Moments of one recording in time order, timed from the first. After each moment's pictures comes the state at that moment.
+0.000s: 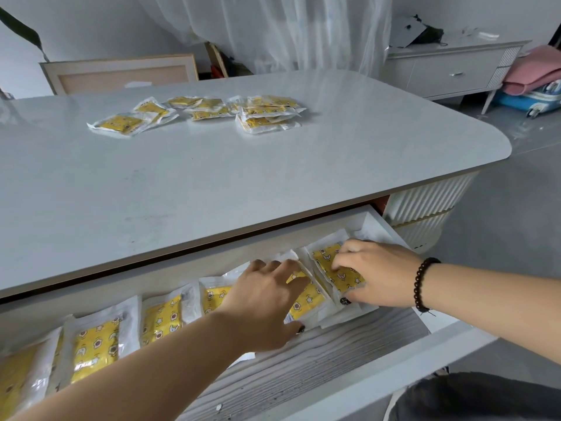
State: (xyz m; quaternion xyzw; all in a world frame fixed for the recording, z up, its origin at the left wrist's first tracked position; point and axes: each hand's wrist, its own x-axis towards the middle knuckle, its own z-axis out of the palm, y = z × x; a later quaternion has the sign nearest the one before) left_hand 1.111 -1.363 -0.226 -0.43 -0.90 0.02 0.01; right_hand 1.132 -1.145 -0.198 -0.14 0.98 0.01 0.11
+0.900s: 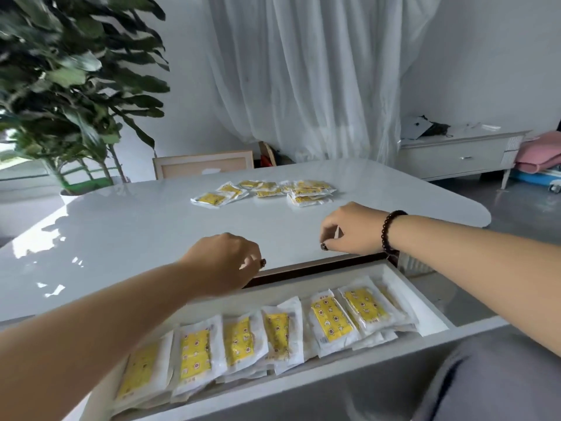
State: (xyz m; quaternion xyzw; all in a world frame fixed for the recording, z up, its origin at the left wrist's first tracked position) left_hand 1.146 -1.491 -0.059 -0.28 -0.96 -0.02 0.08; right_hand 1.143 -1.232 -0.031 -0.18 0.98 -0.08 0.00
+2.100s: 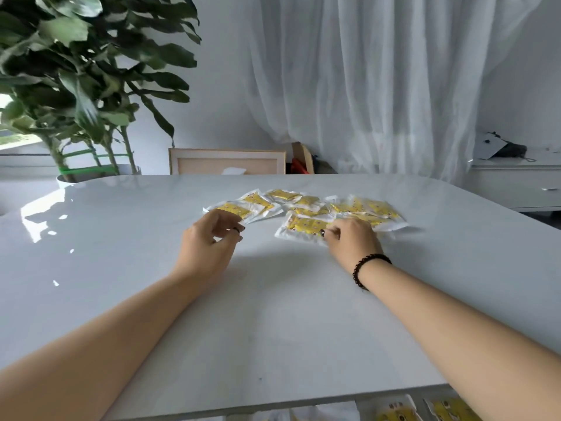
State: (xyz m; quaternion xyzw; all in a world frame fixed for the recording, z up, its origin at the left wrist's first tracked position) left_hand 0.922 -1.540 -0.124 -0.06 -0.81 -0.53 0.25; right_hand 0.879 -1.297 -0.133 -0.01 0.94 -0.21 -0.25
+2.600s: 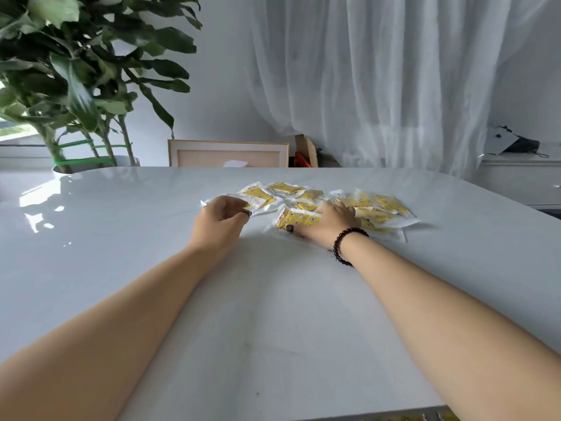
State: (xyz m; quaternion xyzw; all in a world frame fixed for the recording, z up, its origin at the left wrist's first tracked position) left_hand 0.879 -1.530 -0.124 0.00 -0.79 -0.59 0.17; right_hand 0.836 -1.329 -0.125 0.04 0.97 -0.20 -0.10
